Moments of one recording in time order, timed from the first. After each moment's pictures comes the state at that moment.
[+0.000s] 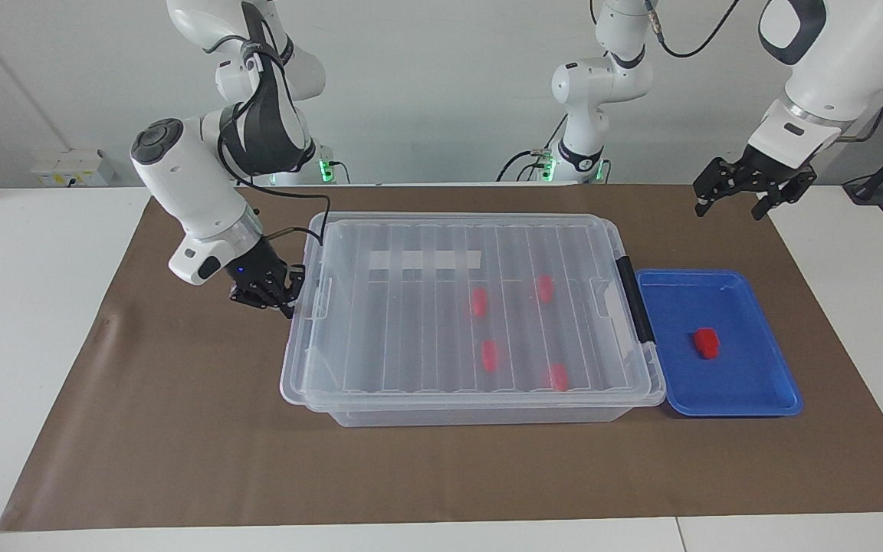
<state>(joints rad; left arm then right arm) 0.05 0.04 -0.09 -1.52 -0.02 1.54 0.10 0.14 0.16 -0.03 -1.83 0.27 2.13 -0.14</state>
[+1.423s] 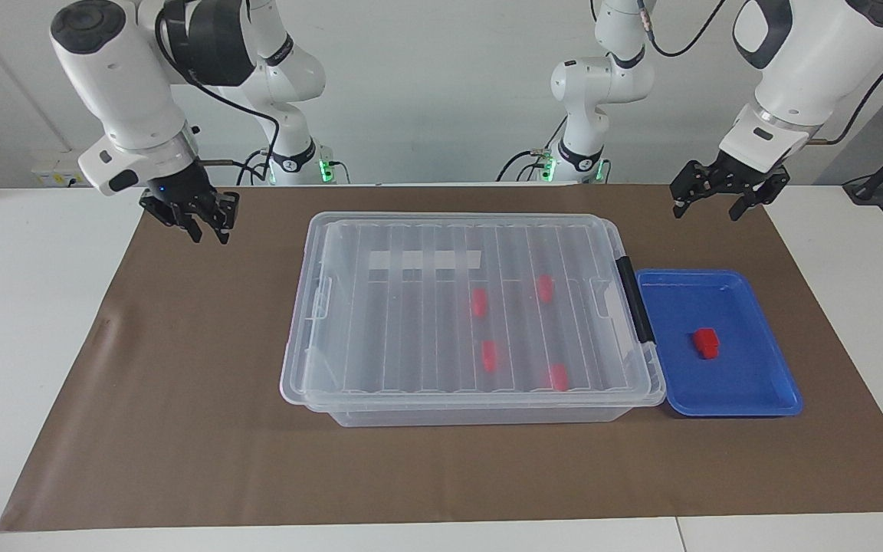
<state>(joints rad) -0.03 0.02 -0.03 -1.56 -0.02 1.55 0.06 0.08 -0.01 -0.06 -1.64 -0.03 1.59 0.11</state>
